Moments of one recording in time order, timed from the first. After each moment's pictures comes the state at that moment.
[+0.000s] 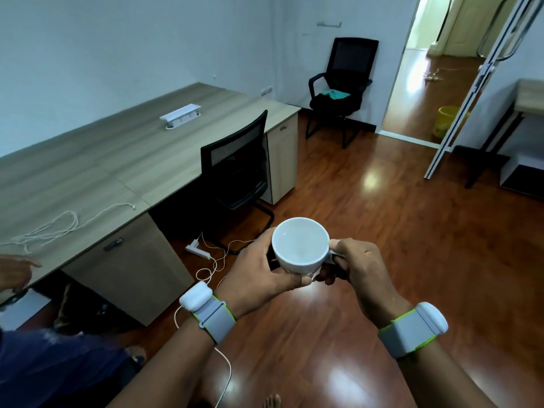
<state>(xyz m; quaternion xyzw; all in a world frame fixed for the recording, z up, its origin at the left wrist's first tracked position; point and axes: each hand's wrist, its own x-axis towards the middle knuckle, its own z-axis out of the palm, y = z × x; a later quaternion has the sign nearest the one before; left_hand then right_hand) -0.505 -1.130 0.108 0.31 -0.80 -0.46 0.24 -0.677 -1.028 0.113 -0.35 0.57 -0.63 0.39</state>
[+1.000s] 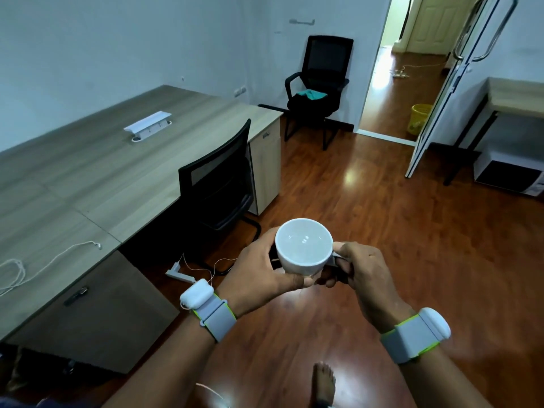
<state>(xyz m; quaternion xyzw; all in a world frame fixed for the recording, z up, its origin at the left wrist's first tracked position) -0.547 -1.295 0.102 0.27 -0.82 -0.47 0.21 -0.705 -1.167 0.103 -0.32 0.61 -0.64 0.34</state>
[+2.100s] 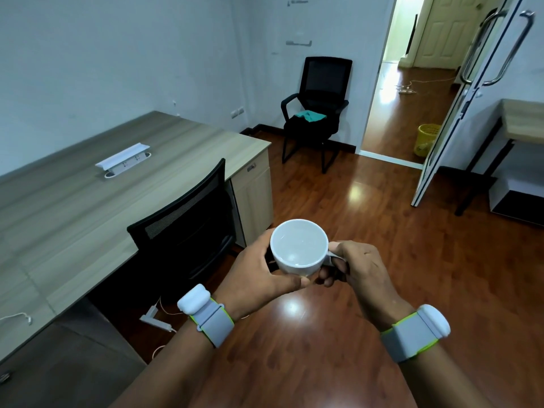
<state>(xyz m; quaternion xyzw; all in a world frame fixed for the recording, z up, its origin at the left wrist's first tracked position) -0.786 -1.415 0.111 0.30 -0.79 -0.48 0.24 -0.950 -1.294 0.121 -0.35 0.60 -0.64 0.34</state>
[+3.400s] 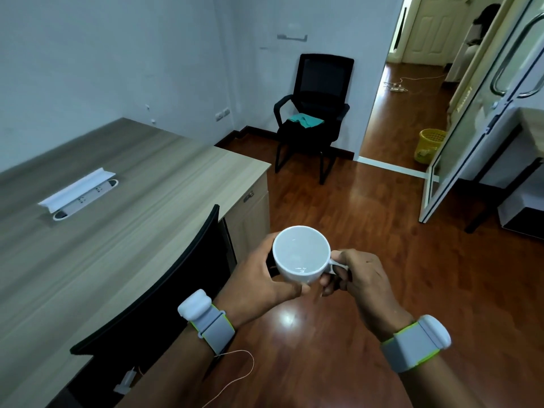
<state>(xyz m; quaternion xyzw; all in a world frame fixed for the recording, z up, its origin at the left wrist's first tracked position) -0.901 -1.714 0.093 0.26 -0.78 -0.53 0.21 -1.056 -1.583 0.099 -0.30 0.63 -0.64 0.33</state>
